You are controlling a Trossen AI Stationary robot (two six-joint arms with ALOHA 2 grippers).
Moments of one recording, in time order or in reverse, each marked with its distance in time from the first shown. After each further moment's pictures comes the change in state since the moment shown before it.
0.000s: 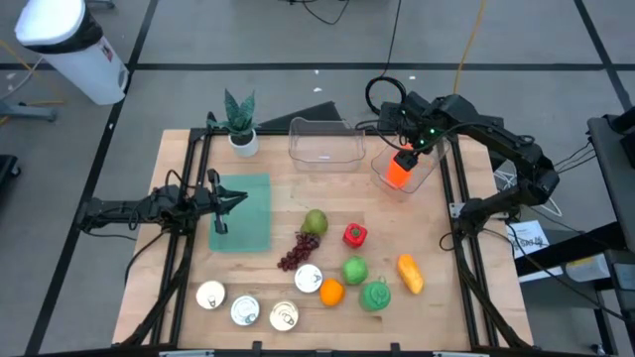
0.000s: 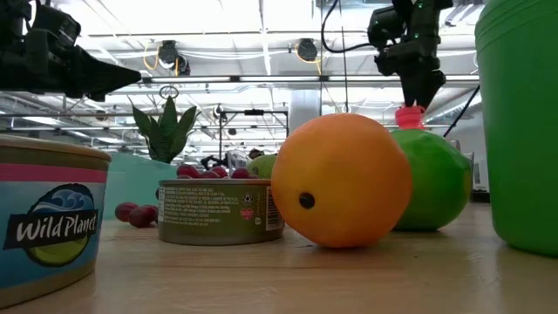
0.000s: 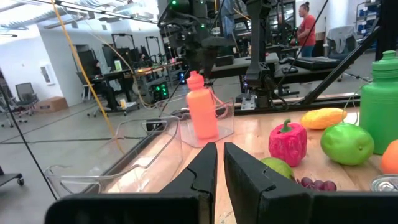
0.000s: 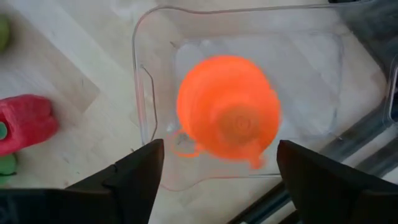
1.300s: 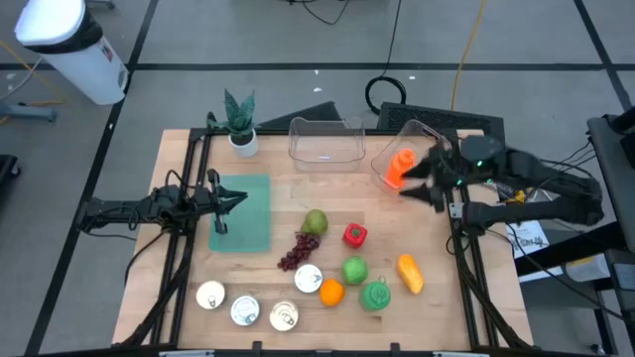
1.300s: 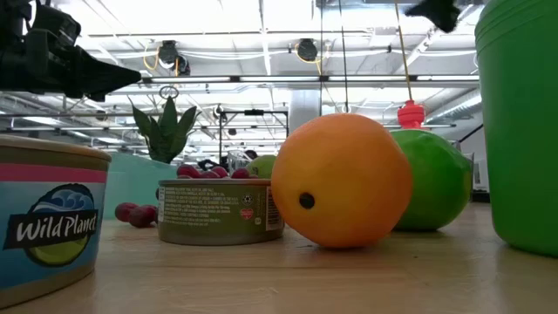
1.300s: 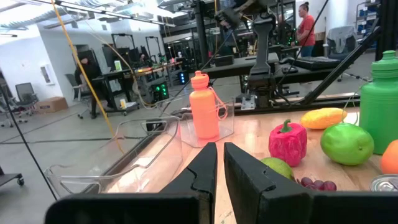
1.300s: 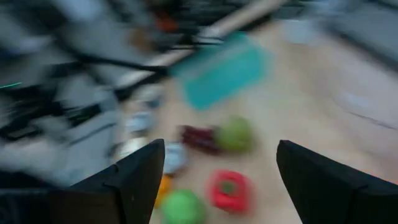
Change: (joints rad) left arm 0.000 0.000 0.000 0.000 0.000 0.000; right arm 0.556 -0.656 -0.391 0.749 -0.180 0.348
